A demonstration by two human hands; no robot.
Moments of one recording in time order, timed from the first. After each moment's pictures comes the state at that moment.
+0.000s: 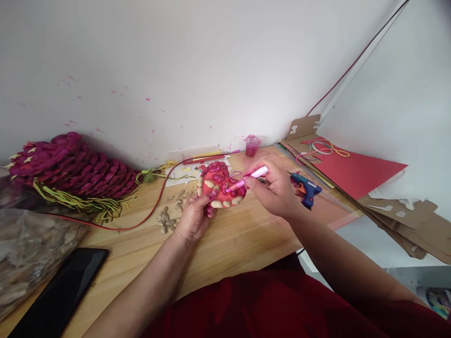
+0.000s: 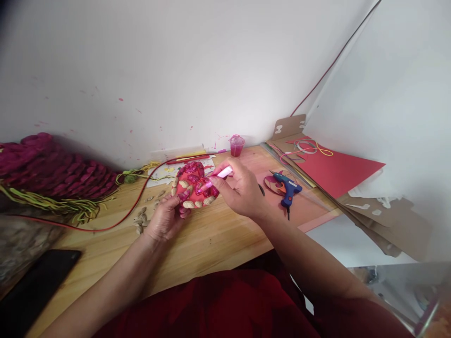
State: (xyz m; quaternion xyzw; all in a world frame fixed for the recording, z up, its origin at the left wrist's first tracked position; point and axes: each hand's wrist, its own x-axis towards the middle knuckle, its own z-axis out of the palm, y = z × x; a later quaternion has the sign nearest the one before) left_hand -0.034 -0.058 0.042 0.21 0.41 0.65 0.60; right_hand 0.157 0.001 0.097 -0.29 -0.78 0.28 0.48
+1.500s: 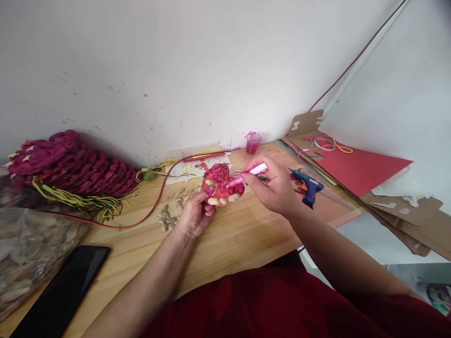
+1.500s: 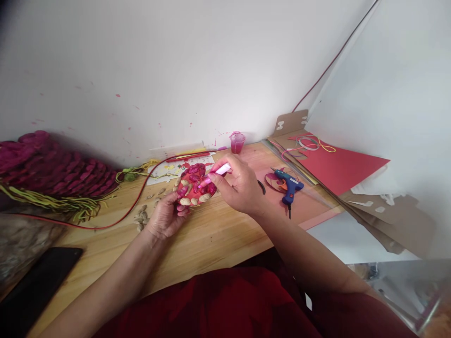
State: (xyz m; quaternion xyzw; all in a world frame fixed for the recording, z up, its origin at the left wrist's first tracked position) left_hand -0.038 -0.055 0.048 0.12 0.43 0.63 0.64; right_hand 0.153 0.001 0.098 -0.28 -0.79 0.22 0.50
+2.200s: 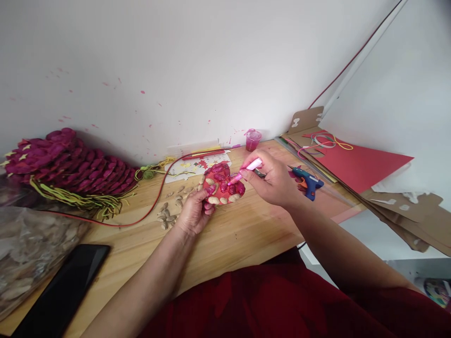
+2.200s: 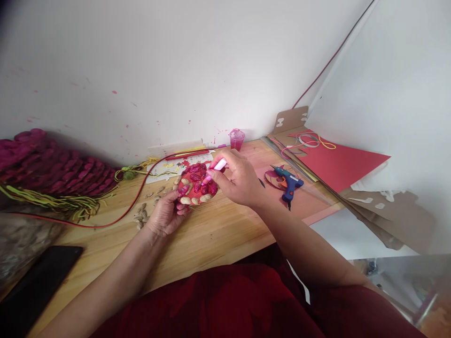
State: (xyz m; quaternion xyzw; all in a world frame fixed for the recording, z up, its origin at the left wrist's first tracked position) left_hand -0.040 -0.053 0.042 0.14 0.44 0.61 0.64; right_hand 0.155 0.008 0.106 -0.27 -0.83 0.20 0.45
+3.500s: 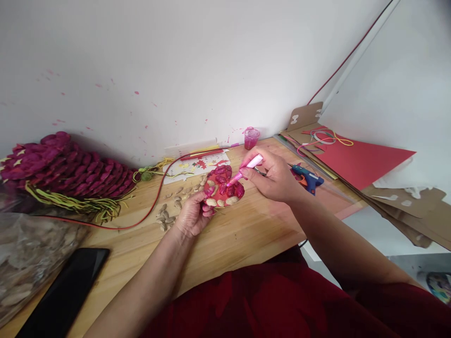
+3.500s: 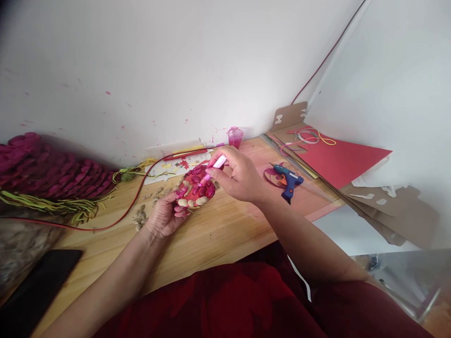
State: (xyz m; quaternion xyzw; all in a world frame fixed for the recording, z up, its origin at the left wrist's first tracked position) left_hand -0.043 -0.053 0.043 0.12 0.42 0.57 0.69; right_hand 0.161 0.017 0.107 -0.24 -0.83 0.24 0.44
